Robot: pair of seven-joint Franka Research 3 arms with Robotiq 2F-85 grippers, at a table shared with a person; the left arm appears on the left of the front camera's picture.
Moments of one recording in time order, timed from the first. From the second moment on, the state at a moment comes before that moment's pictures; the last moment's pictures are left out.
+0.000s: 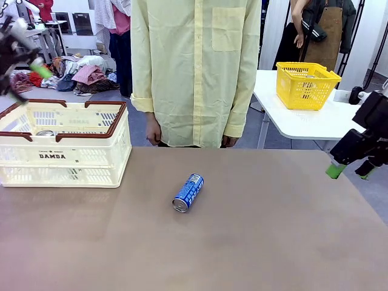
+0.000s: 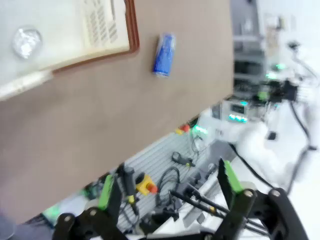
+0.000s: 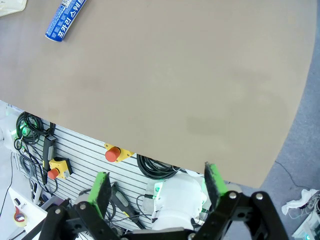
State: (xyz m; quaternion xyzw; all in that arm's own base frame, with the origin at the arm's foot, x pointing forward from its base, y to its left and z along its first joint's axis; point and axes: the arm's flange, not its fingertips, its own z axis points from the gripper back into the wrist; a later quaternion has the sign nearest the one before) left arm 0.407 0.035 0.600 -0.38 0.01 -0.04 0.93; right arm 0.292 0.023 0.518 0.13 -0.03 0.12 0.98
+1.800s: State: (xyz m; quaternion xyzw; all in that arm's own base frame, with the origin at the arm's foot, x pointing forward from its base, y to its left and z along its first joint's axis) left arm 0.355 0.143 0.488 -0.51 0.04 -0.09 0.86; right arm 0.292 0.023 0.518 0.13 -0.03 0.12 0.98
